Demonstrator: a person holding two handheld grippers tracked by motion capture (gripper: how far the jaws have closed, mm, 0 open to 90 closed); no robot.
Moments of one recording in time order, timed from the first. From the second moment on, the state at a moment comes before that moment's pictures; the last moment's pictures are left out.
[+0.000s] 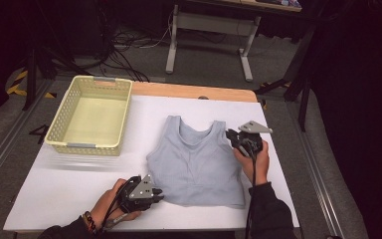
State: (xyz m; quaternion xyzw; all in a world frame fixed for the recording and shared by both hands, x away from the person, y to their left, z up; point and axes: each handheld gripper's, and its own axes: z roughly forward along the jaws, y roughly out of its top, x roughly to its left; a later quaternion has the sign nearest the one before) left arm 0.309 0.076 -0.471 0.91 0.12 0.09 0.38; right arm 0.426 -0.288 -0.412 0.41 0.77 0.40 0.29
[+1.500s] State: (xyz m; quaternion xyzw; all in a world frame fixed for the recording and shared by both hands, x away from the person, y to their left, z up) left arm 0.321 0.076 -0.443 0.88 0.13 0.15 0.44; right arm 0.383 -0.331 -0.443 0.47 0.74 0.39 0.27
